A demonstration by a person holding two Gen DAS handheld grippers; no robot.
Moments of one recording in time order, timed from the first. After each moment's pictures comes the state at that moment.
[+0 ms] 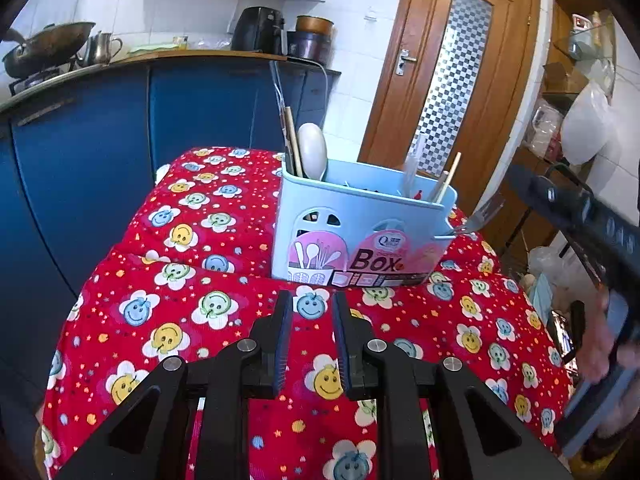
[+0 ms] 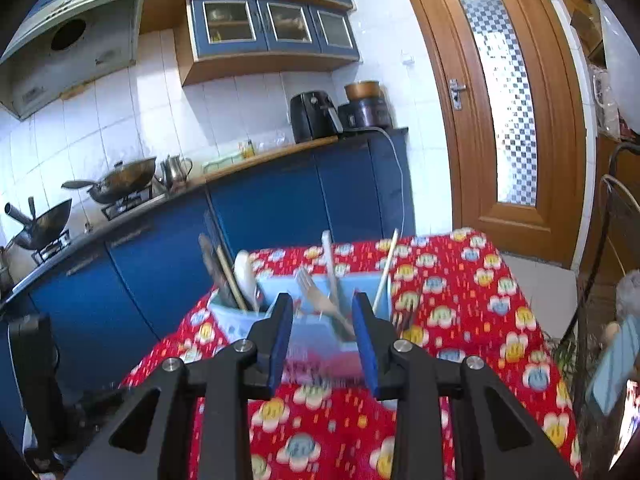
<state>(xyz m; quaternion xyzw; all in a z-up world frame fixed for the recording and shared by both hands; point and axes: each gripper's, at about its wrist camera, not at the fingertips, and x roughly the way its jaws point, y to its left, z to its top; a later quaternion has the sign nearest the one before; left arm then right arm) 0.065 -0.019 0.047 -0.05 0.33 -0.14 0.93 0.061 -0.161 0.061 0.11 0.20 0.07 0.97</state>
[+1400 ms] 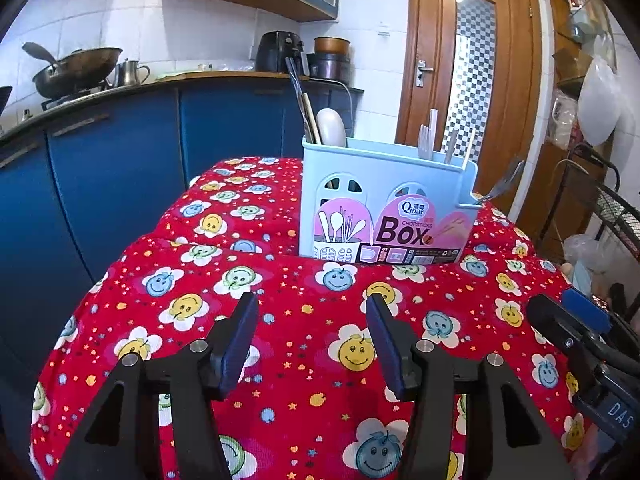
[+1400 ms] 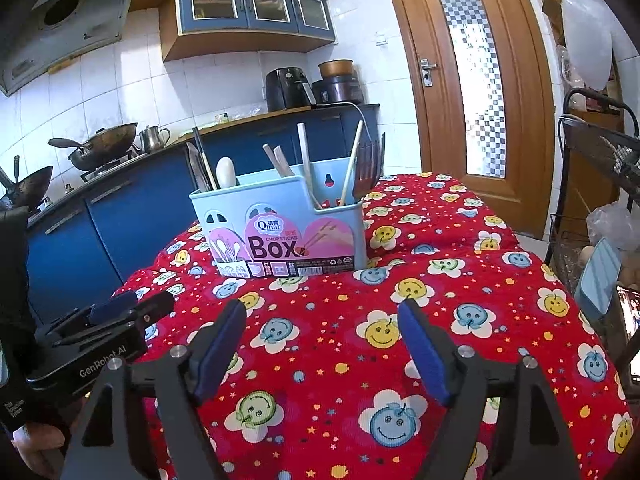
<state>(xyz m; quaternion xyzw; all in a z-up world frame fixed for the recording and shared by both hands) 0.035 -0.028 0.009 -0.02 0.28 -0.08 0.96 -0.004 -0.144 -0.028 0.10 0.23 0.02 0.97</state>
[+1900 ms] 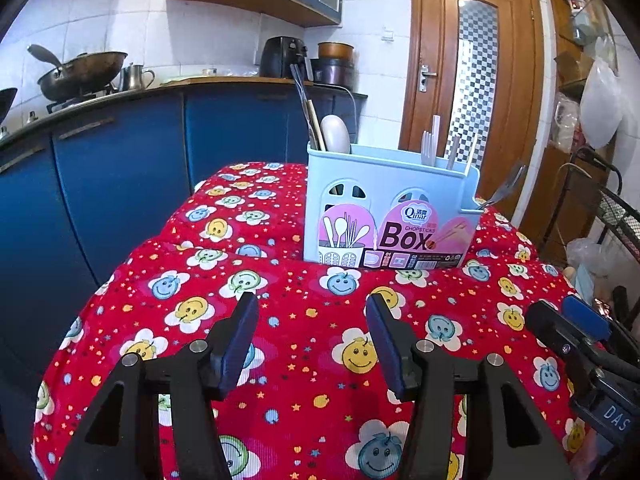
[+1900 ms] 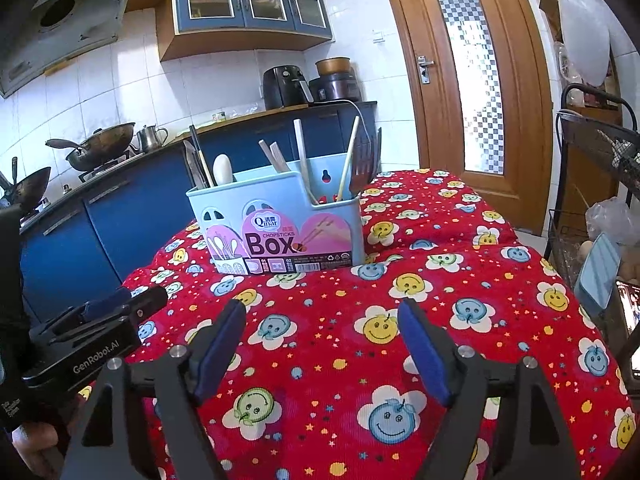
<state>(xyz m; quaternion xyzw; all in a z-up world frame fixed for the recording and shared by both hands) 0.033 -0.026 0.010 -0.02 0.27 -0.07 0.96 -0.004 -0.145 -0.030 0.10 0.23 0.01 0.97</state>
